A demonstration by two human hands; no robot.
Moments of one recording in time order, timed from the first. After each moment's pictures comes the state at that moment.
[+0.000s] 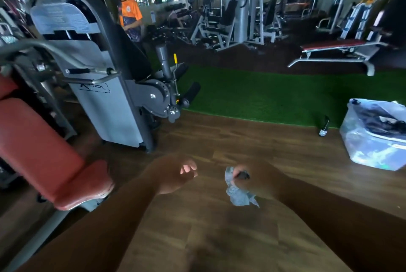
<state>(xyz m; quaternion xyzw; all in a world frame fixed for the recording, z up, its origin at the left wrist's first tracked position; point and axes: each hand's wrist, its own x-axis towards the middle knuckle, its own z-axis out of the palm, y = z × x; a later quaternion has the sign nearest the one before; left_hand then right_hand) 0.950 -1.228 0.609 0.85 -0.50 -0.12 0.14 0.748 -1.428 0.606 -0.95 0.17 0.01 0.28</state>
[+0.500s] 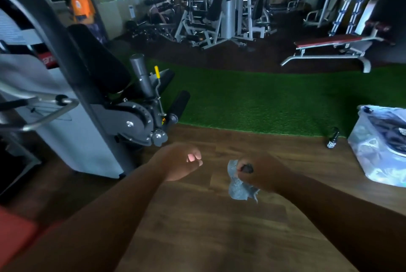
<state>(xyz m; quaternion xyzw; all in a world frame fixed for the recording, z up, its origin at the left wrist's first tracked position) 1.239 -1.494 0.612 0.82 -0.54 -0.13 0.14 1.019 -1.660 0.606 -0.94 0.23 -0.02 0.24</state>
